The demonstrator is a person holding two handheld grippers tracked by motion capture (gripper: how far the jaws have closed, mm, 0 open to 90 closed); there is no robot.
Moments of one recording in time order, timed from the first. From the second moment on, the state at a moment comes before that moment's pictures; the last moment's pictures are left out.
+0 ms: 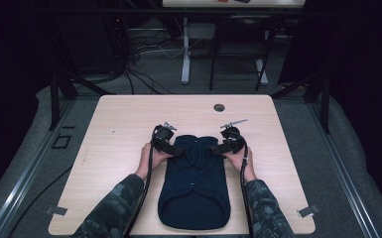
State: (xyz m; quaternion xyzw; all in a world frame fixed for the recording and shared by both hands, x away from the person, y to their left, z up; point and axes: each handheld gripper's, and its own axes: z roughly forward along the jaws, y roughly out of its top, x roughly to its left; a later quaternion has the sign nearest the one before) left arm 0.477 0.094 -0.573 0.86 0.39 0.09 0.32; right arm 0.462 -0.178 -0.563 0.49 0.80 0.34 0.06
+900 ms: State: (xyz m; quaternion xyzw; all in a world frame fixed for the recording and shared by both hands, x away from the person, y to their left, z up) left arm 0.474 0.088 -0.570 0.87 0.37 0.09 0.32; right arm 0.462 -0.162 -0.564 0.46 0.83 0.31 0.07
